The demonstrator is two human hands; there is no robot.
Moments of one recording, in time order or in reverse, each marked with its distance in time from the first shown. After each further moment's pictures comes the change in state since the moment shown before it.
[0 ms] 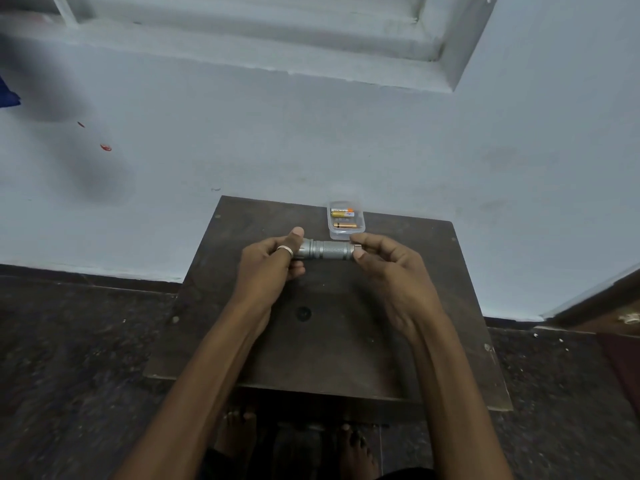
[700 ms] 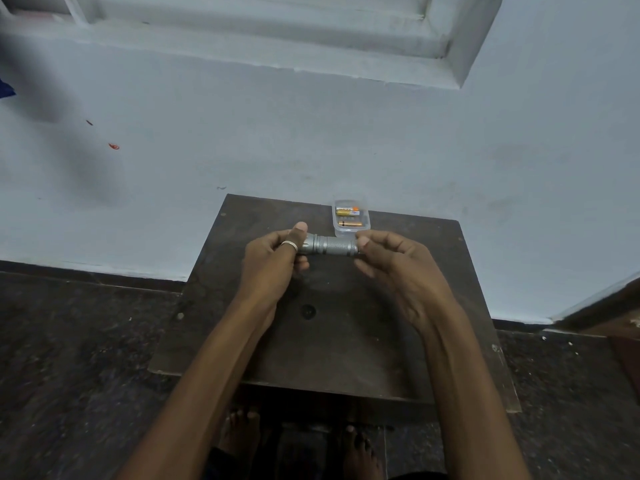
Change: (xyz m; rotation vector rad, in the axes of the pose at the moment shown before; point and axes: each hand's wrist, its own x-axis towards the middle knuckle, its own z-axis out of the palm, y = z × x) left_hand -0.003 0.005 0.003 0.011 0.024 0.045; right_hand 0.002 -0.011 -0.002 0.072 -0.044 0.112
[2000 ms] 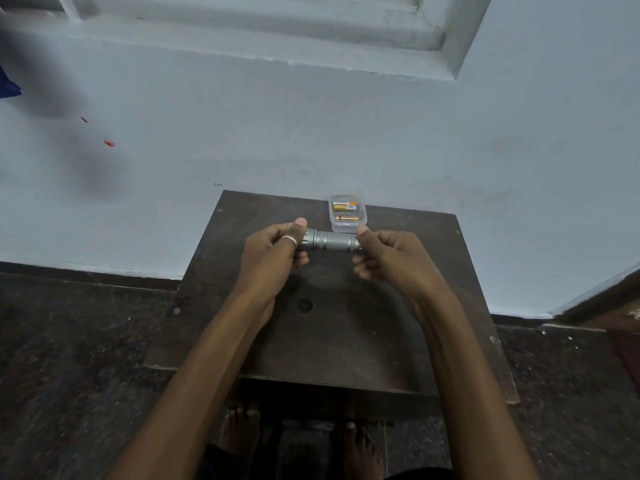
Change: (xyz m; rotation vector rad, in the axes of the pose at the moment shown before) left_hand -0.011 0.009 0.004 0.000 -0.029 -0.004; right_hand 0.006 0.001 -0.005 -0.358 -0.014 -0.059
